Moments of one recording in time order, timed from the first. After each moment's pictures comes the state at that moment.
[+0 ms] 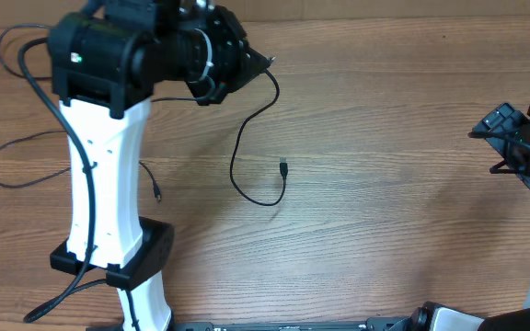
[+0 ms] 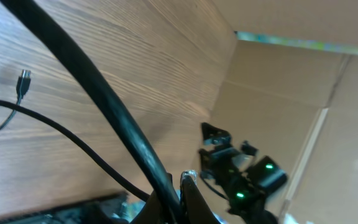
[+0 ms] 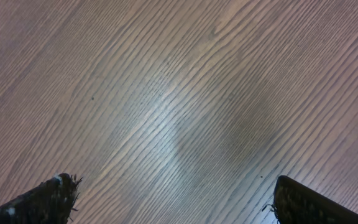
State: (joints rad) left arm -0.30 2.02 2.86 -1.69 0.59 -1.07; right arm -0.33 1.42 1.35 -1.04 0.18 0.54
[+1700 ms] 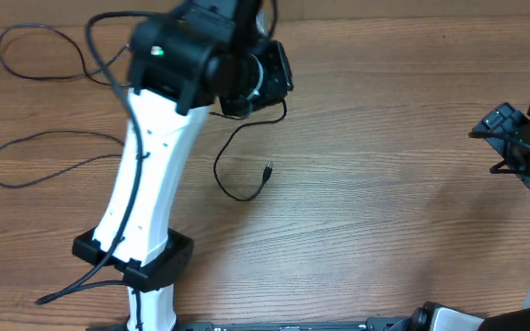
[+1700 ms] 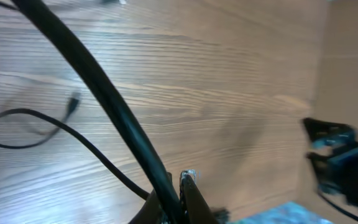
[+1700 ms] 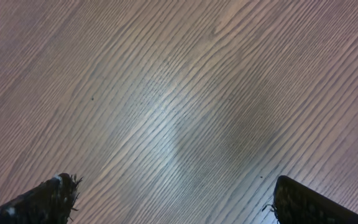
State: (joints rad) left arm -0.49 2.02 2.68 -1.67 0.26 -0.76; right arm -0.33 1.42 1.35 -1.04 0.18 0.54
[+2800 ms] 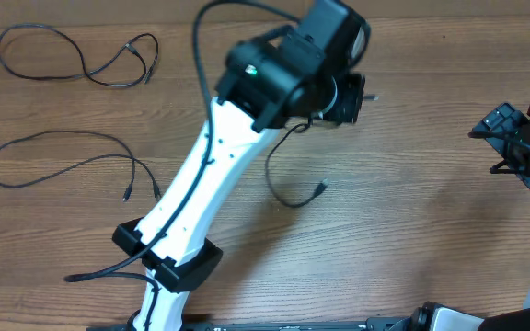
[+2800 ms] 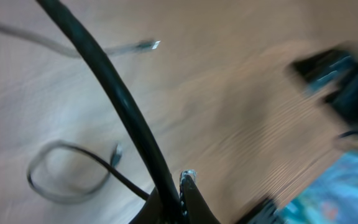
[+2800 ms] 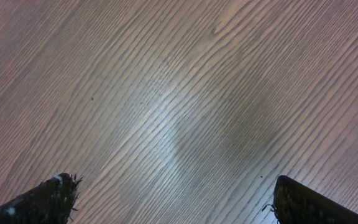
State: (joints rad) left arm -0.71 2.09 2.68 -1.49 0.20 -0.48; right arm -0.33 1.42 1.35 -1.04 0.18 0.54
